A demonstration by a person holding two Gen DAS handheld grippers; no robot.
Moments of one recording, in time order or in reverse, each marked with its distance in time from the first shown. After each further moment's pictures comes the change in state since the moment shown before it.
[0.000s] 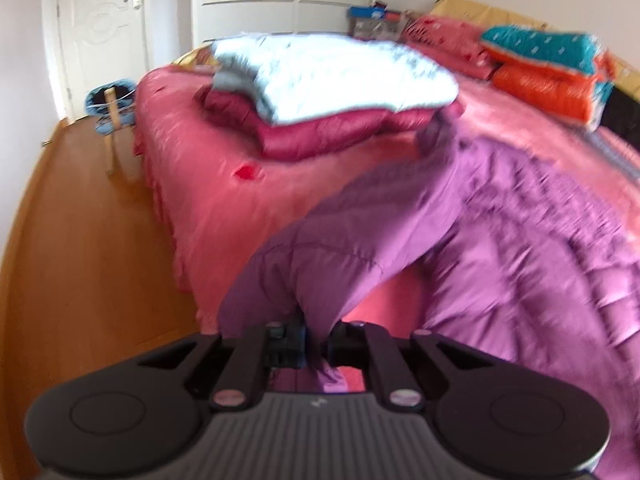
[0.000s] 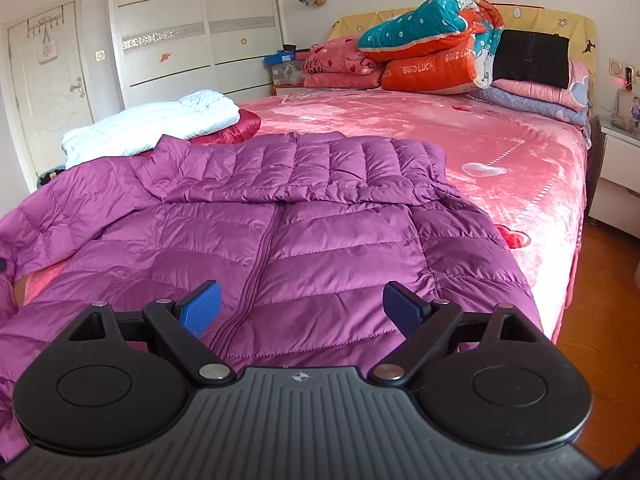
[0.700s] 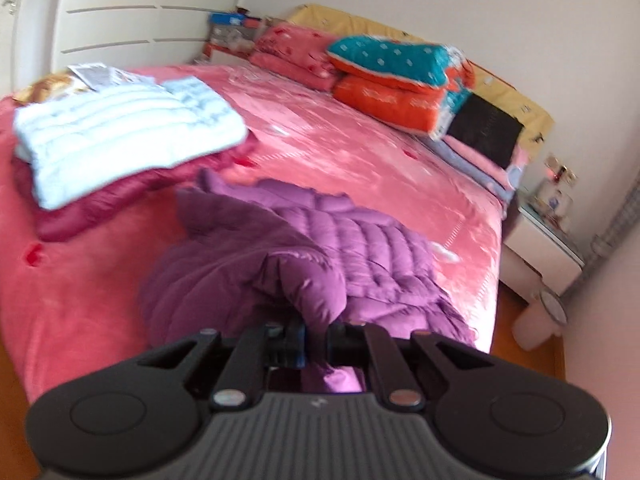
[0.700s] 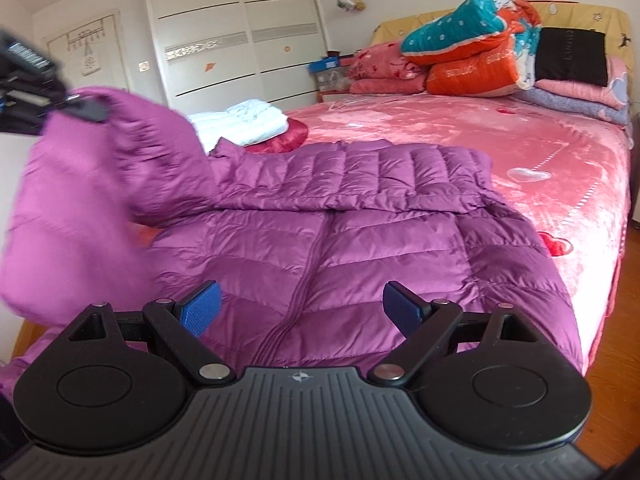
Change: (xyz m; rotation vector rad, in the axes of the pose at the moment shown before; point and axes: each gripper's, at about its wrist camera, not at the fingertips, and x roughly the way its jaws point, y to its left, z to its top) left arm -0.033 -0.169 0.078 0.065 0.032 -0.437; right arm -0.007 0.003 0.002 -0.009 -0.007 0.170
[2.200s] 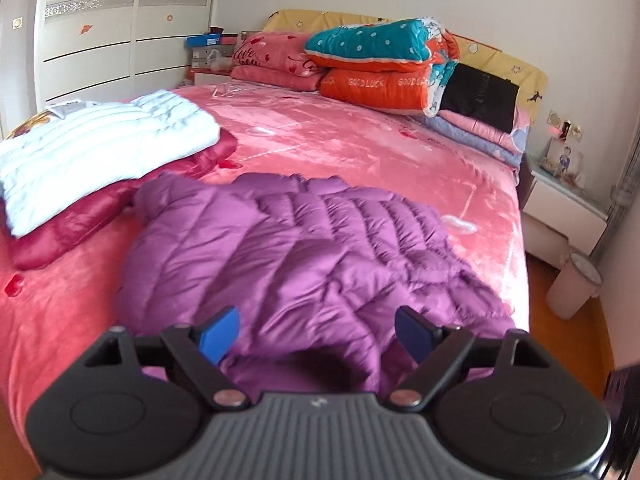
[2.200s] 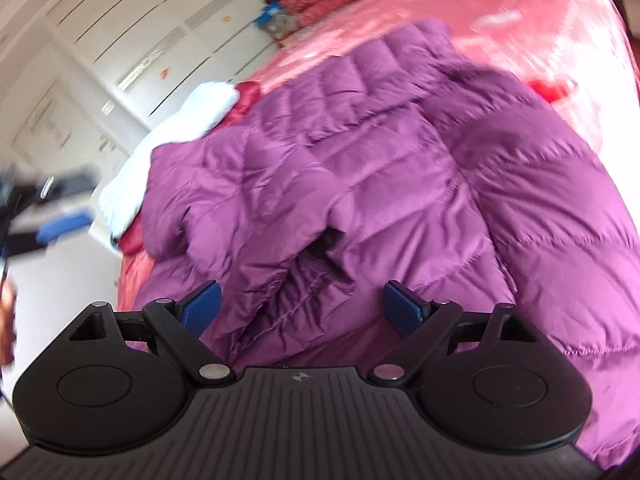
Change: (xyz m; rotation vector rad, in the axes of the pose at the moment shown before) left arm 0.042 -0.021 -0.035 0.178 -0.044 0.091; right arm 0.025 -0.071 -0.010 0.535 0.154 0.130
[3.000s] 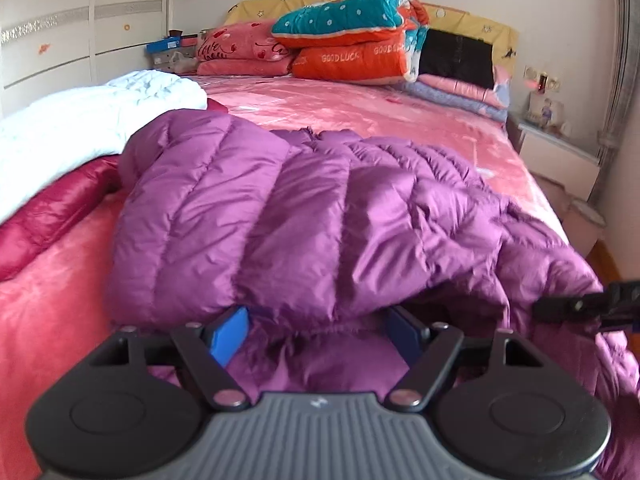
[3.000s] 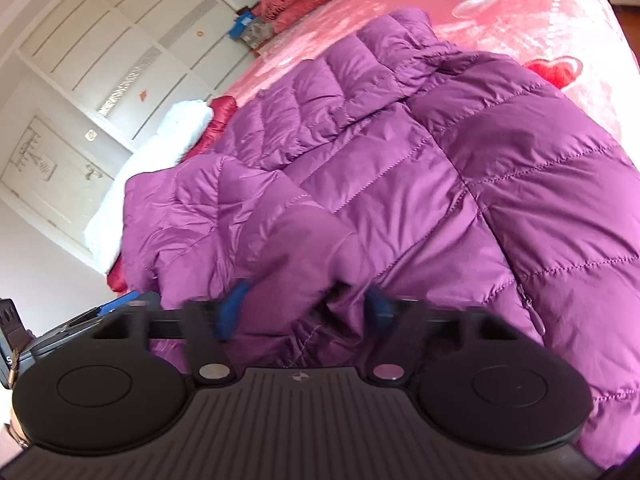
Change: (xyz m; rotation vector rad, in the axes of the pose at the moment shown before) left arm 0.082 0.063 -0.034 0.133 0.003 -0.078; right arm 0.031 -0.005 0.020 0.047 -0.014 -0.054
